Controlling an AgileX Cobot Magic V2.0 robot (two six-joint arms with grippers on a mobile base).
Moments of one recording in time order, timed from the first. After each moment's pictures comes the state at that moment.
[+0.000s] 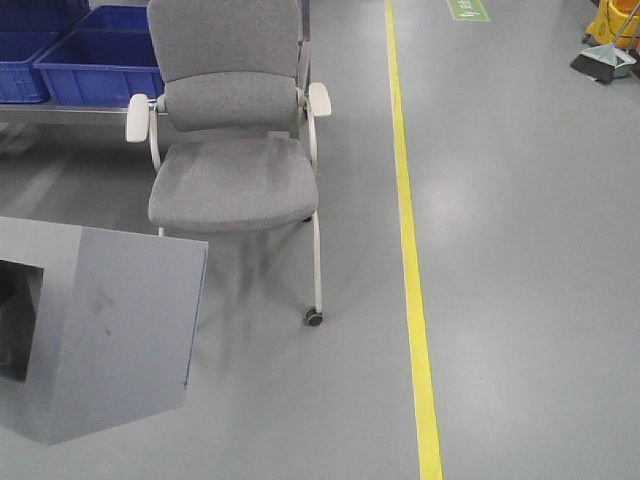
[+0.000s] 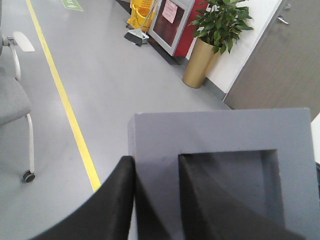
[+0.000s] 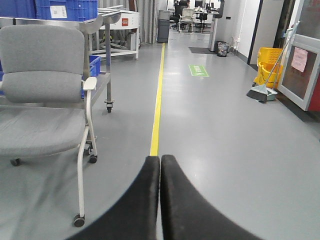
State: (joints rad) left arm -0.91 0.55 -0.80 0.46 0.65 -0.83; right arm -0.06 -0.01 0.03 -0.13 0.13 0.07
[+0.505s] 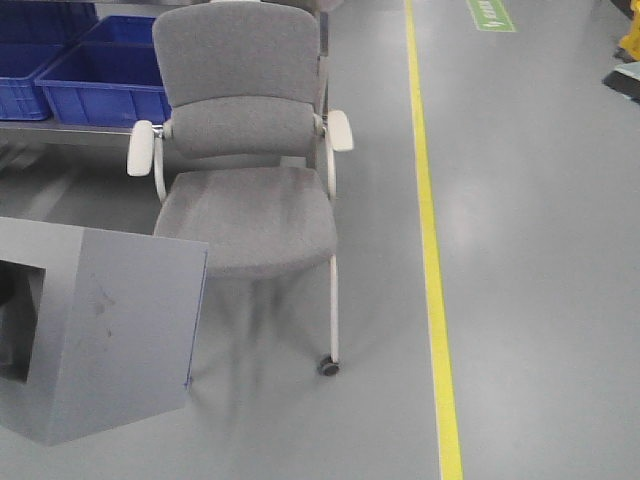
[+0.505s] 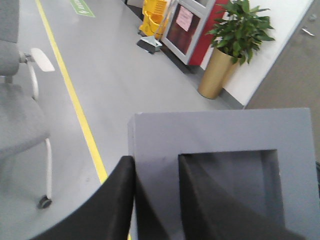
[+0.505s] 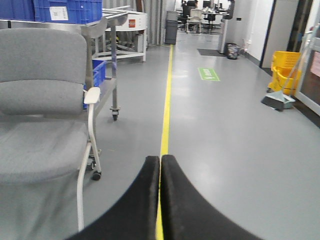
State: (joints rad) left arm -0.91 0.55 -0.80 0.46 0.65 -0.83; right arm -0.06 -0.01 0.03 -0.13 0.13 0.07
